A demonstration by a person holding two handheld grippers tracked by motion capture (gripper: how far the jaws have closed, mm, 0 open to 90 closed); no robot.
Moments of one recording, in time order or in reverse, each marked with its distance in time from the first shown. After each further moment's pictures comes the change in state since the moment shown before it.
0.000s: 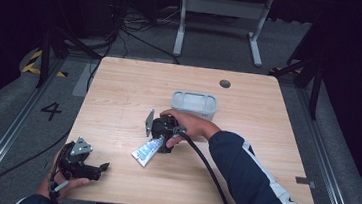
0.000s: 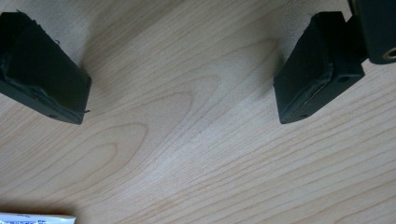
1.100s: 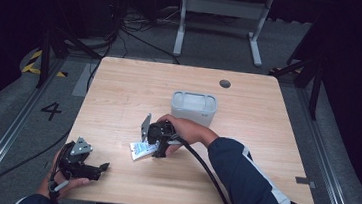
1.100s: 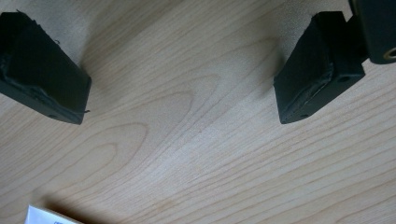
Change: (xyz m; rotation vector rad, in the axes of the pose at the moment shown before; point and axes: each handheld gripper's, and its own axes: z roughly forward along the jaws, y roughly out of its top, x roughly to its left) left arm 0.001 0.000 0.000 0.001 -0.004 0.004; right arm 0.019 0.014 -0.004 -0.049 0.014 0.010
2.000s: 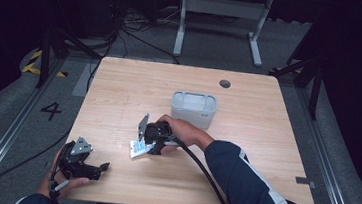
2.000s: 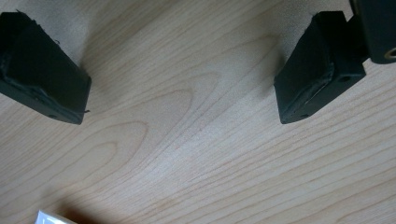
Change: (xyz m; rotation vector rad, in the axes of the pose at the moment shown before) left arm 0.000 0.001 0.001 0.002 -0.002 -0.001; right arm 0.000 0.006 0.002 -0.028 -0.028 0.037
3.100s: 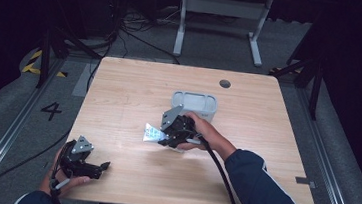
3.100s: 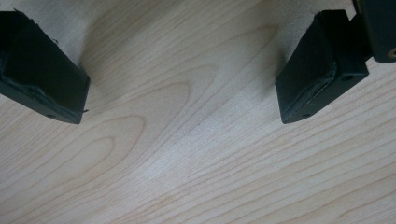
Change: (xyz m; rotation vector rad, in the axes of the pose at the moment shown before) left arm 0.002 0.003 0.003 0.002 -0.007 0.009; right arm 0.012 -0.049 -0.060 -0.262 -0.098 0.174
